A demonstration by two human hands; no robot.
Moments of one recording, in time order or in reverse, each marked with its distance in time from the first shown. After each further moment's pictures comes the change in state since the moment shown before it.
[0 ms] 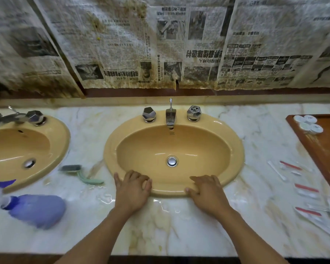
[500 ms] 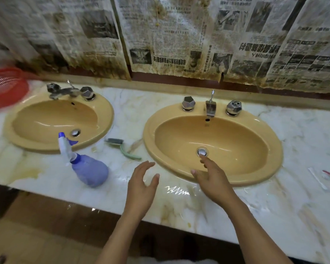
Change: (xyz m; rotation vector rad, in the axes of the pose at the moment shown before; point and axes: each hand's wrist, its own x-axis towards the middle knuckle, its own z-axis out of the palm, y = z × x) left_hand -0.110 -0.032 -0.046 -0.823 0.334 -0.266; right_hand -0.018 -0.094 0.006 0.474 0.032 -0.069
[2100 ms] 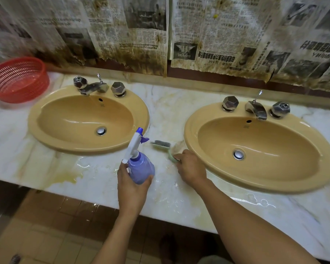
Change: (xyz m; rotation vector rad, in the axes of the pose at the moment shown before) left_hand 0.077 -0.110 -0.154 -0.052 0.195 -0.171; right_hand 0.093 -0.137 0.202 -0.470 -0.012 -0.172
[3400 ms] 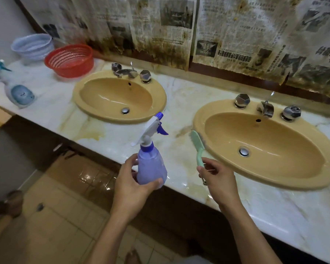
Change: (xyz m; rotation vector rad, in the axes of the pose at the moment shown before) left_hand -0.170 0.041 -0.044 -0.115 0.010 0.038; right_hand -0.167 0.046 -0.060 0.864 0.088 0.149
